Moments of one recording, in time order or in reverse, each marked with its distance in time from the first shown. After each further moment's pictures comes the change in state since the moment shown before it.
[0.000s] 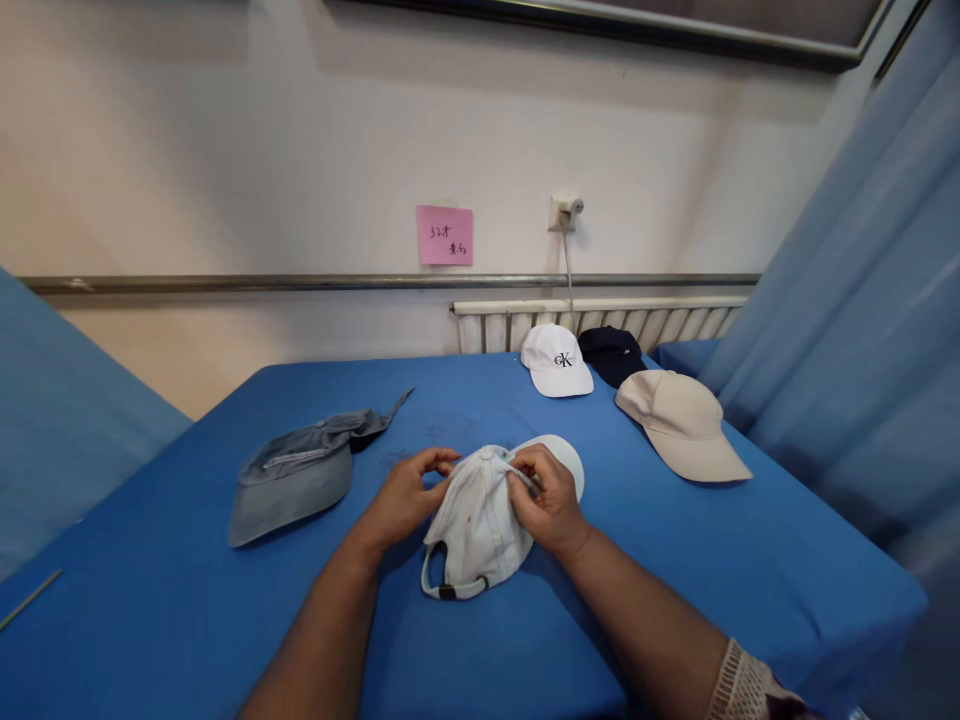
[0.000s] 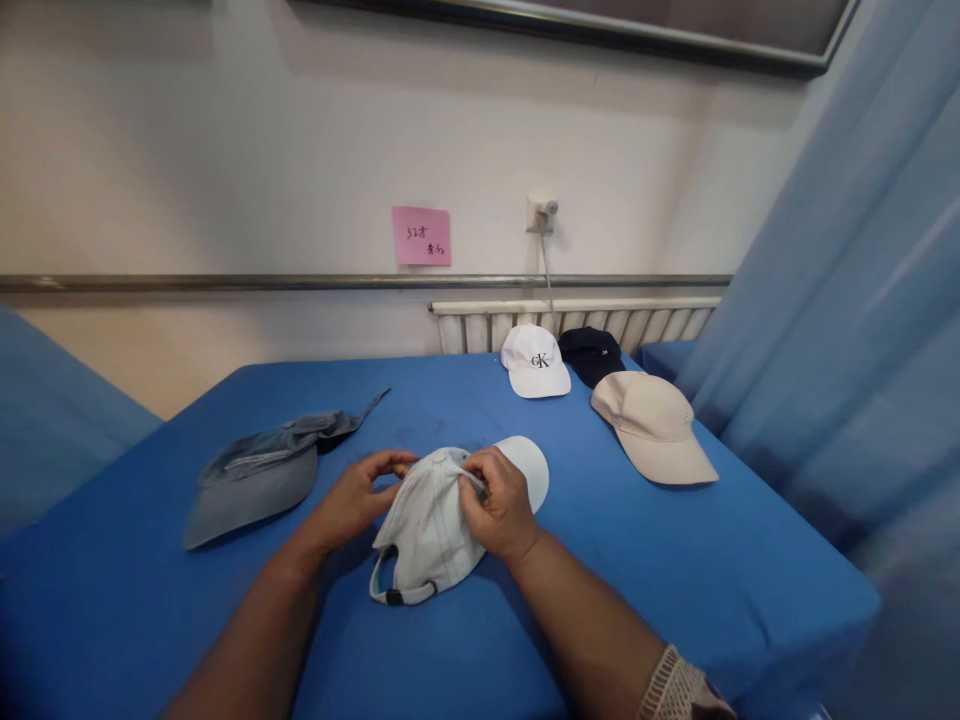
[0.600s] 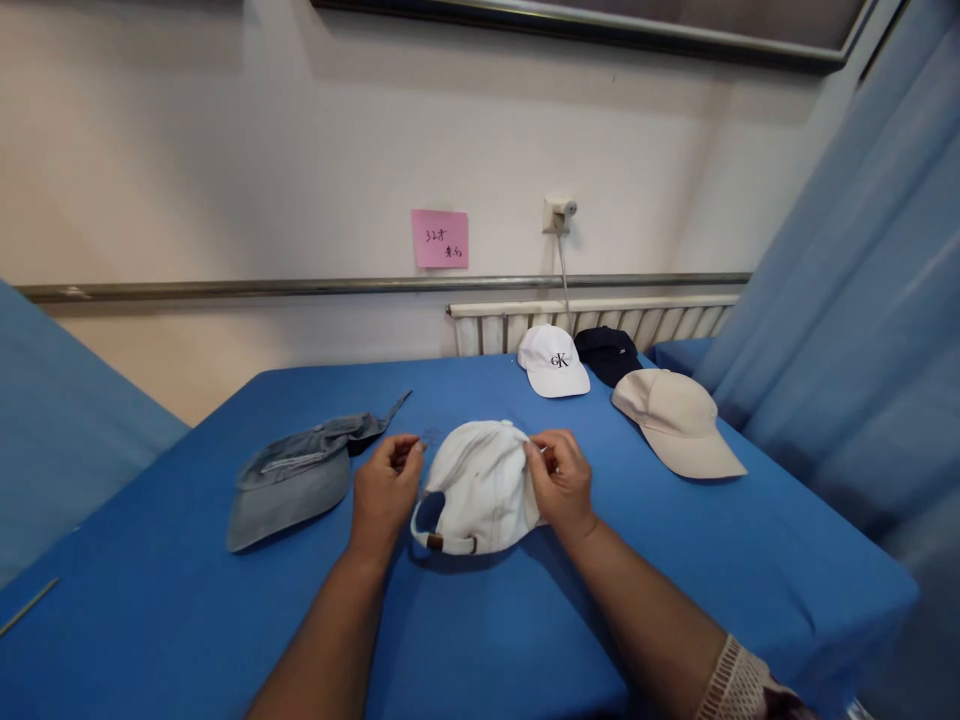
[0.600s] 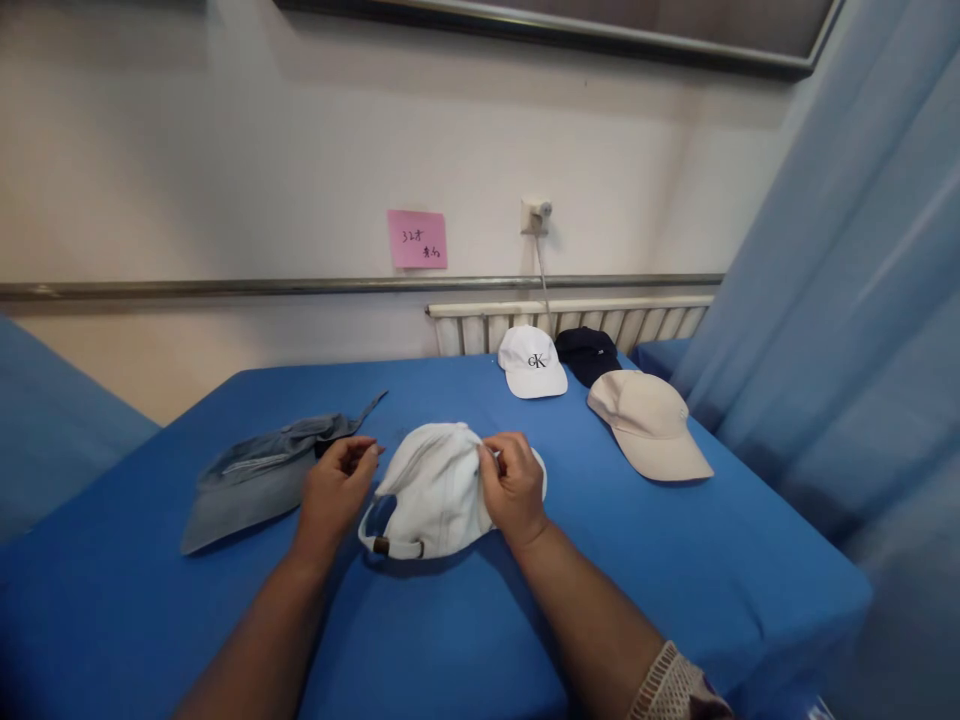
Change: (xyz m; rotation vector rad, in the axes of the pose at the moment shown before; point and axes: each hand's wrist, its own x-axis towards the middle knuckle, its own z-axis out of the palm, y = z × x) left_hand 0.005 -0.008 0.003 0.108 0.561 -0.081; right_hand 0.011 0.012 -0.008 -0.164 0.264 0.005
